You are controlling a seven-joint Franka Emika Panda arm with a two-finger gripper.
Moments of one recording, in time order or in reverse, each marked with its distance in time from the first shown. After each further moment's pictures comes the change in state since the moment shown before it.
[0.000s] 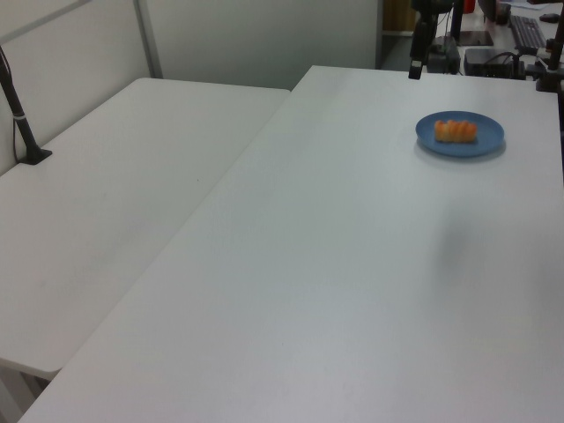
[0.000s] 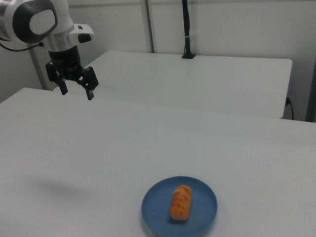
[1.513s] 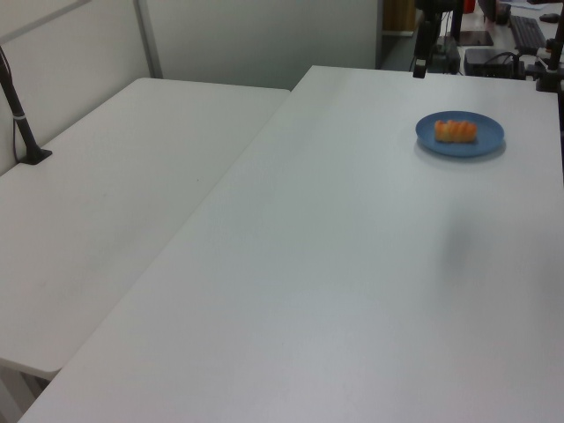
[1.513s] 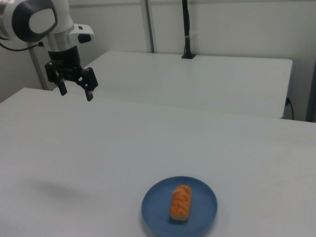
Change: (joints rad) arm -0.002 -0.008 -0.005 0.000 0.000 -0.027 0.000
